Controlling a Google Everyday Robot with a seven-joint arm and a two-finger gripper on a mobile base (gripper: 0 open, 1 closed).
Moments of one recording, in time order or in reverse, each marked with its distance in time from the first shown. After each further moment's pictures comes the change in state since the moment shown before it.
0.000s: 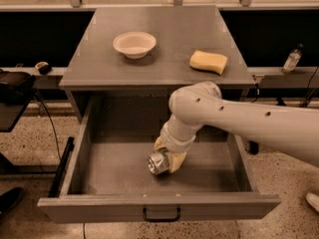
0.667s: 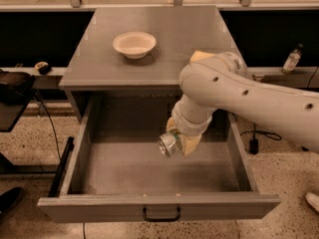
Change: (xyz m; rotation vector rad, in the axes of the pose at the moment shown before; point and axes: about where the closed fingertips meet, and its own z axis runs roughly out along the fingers) arm 0.017 0.003 -0.099 0.057 0.152 0.039
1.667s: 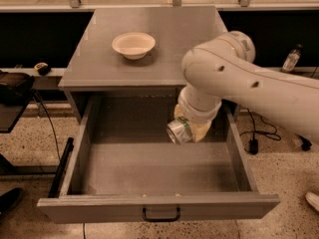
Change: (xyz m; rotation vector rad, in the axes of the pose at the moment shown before) arm 0.020 -0.020 -0.045 0.056 0.134 -0.080
